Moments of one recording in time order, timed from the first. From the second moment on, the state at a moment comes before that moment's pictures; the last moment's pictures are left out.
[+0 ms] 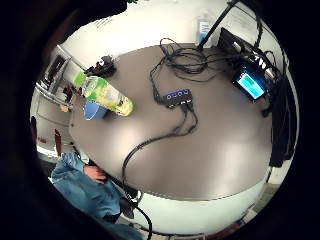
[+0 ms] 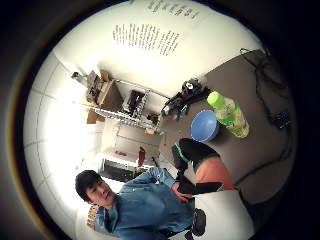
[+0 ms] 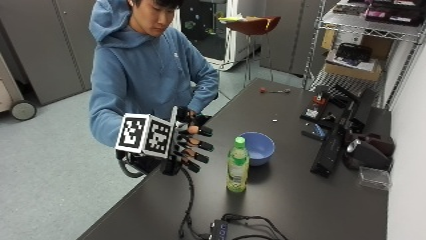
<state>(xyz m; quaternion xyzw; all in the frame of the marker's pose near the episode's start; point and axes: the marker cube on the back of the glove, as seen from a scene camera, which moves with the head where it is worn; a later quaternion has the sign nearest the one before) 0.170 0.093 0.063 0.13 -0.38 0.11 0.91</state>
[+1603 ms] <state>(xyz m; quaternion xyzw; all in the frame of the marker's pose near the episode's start) 0.119 0.034 0.177 0.08 -0.51 0.09 0.86</state>
